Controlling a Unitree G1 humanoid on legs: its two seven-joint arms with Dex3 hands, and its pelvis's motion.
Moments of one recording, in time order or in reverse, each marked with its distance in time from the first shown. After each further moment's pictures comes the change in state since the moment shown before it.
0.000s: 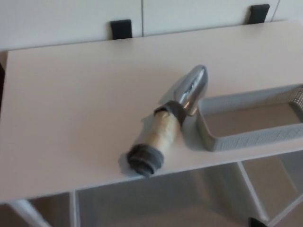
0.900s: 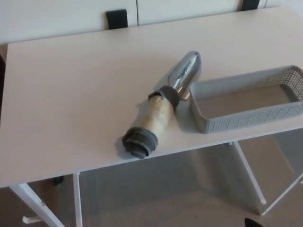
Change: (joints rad) left_arm -0.053 0.019 0.080 -0.039 -0.006 0.009 0.007; right_arm -0.006 -0.012 0.023 -0.003 -0.004 -0.002 0.003
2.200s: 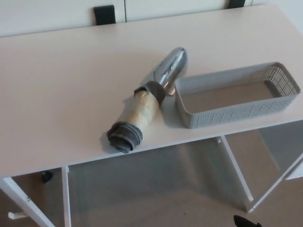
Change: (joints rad) left_arm -0.053 0.015 0.076 0.026 0.003 0.000 0.013; right_arm -0.004 0.006 0.033 -0.022 -0.002 0.019 0.012
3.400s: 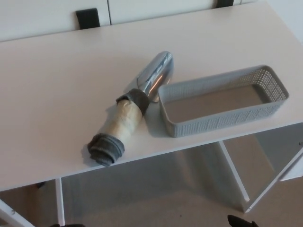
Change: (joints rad) left_arm -0.025 0.008 -0.001 0.021 0.004 -0.036 0.001; right_arm -0.005 -0.010 0.026 -0.019 -0.006 0.011 0.003
